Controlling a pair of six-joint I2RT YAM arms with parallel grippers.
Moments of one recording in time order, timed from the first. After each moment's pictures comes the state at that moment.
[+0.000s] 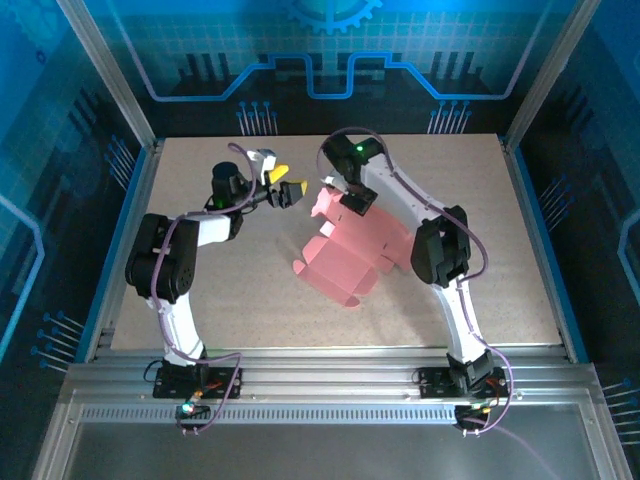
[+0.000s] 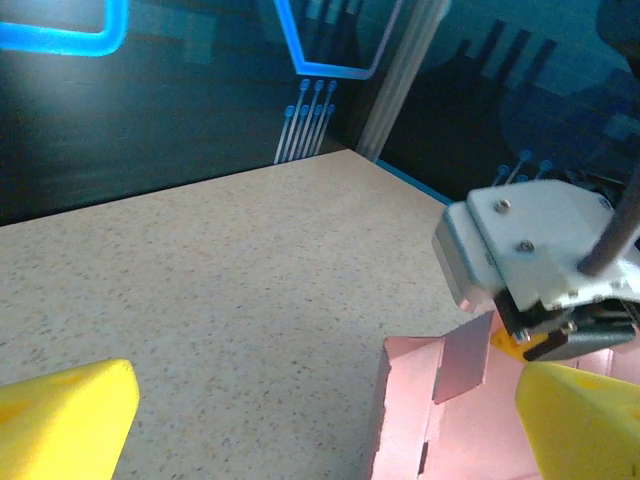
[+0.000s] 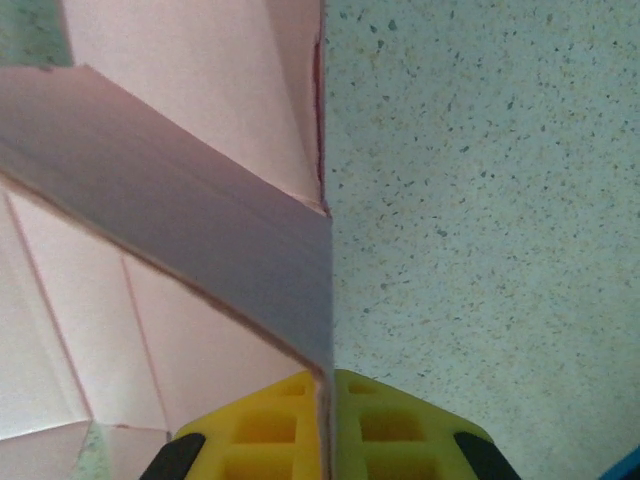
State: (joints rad) left arm -0.12 1.92 1.03 0.78 0.78 -0.24; right arm 0.55 2.28 2.21 -1.34 0.33 -0.39
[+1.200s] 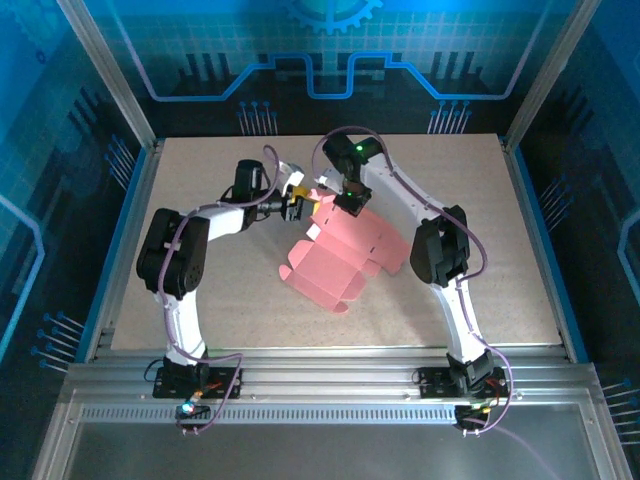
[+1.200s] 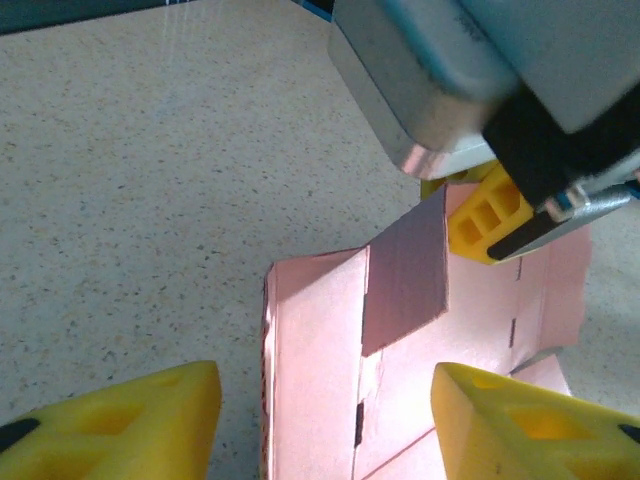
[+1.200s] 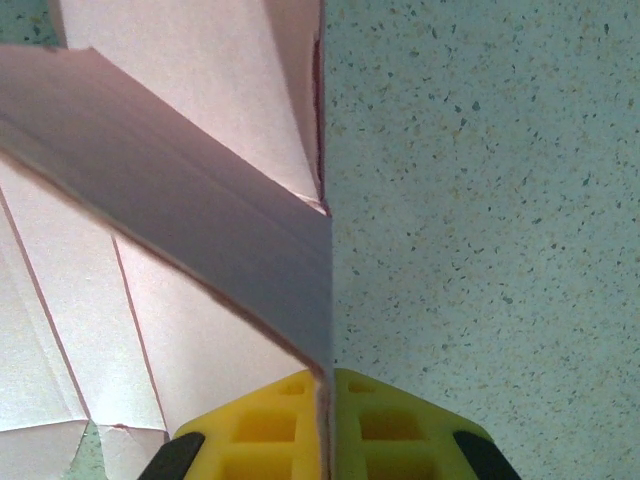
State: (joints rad) left arm -0.20 1.98 1.19 0.26 0.90 0.09; right arm 0.54 2.28 2.22 -1.32 0.15 -0.44
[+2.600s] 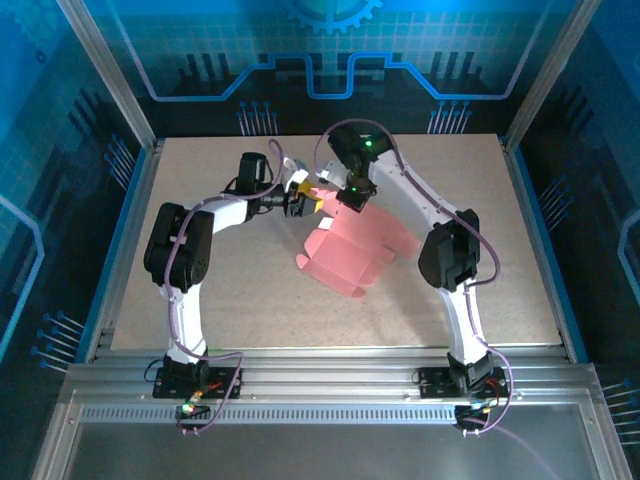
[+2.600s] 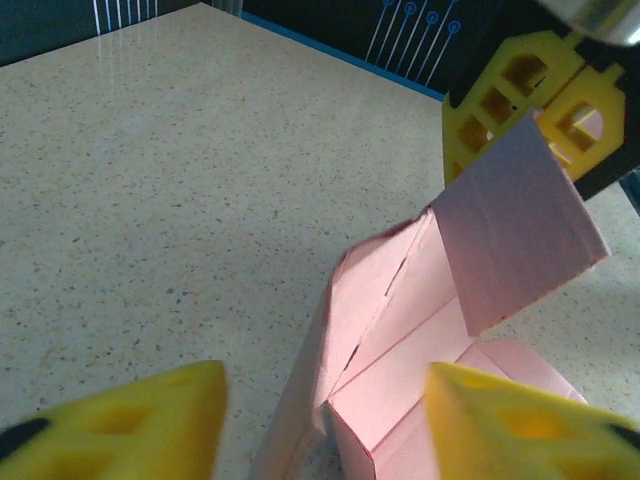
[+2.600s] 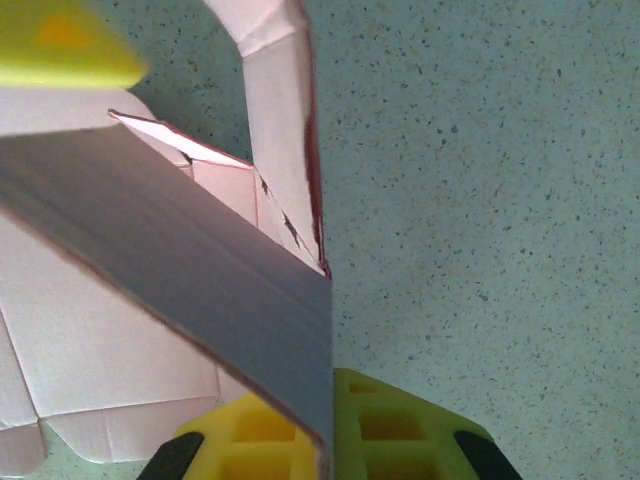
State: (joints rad) left arm -0.20 2.06 1.29 0.22 1.02 0.21; right arm 0.54 2.18 2.18 -1.31 0.11 -0.49
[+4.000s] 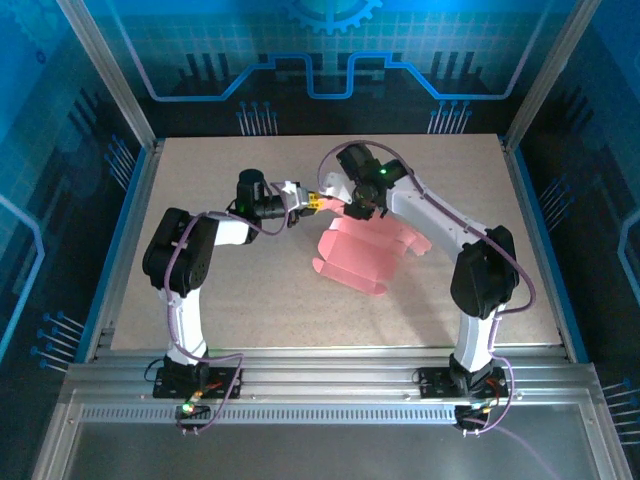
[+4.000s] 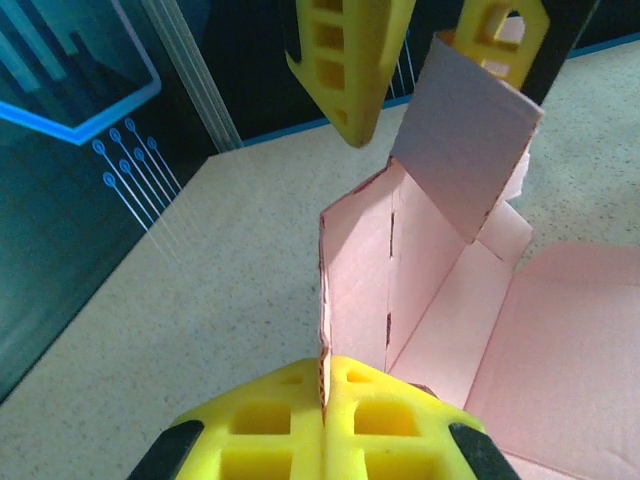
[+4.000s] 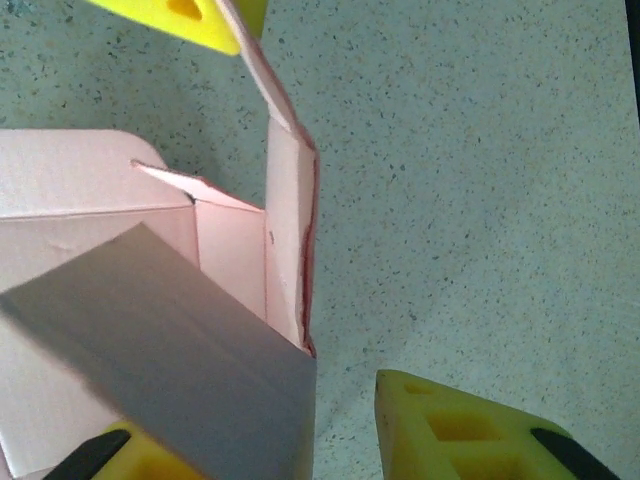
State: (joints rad) left arm -0.23 2.02 1.06 0.73 1.02 0.56; right arm 0.58 1.87 1.69 -0.91 0.18 -0.67
